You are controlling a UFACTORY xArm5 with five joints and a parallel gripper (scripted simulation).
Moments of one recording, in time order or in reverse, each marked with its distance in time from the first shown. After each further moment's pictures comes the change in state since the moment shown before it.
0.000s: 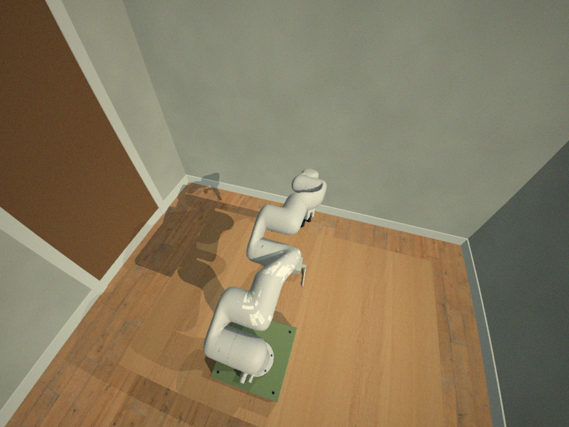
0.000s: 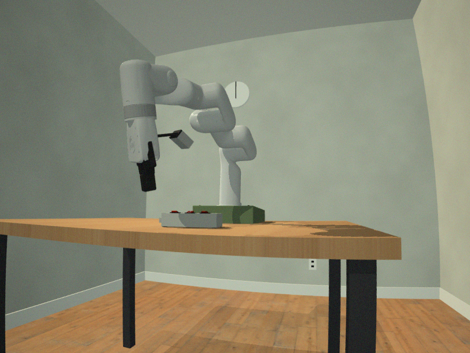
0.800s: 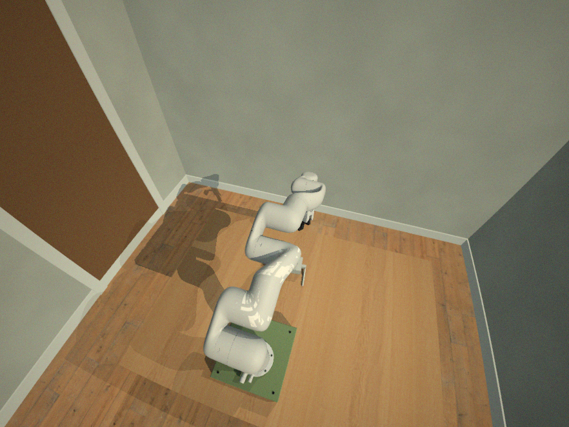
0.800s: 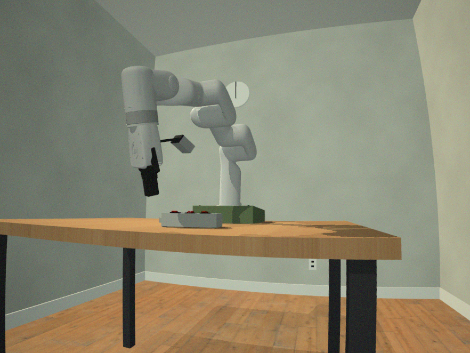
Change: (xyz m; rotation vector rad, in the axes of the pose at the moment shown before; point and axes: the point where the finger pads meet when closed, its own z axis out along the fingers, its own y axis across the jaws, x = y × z) arm 0.007 -0.003 0.014 0.011 0.015 -0.035
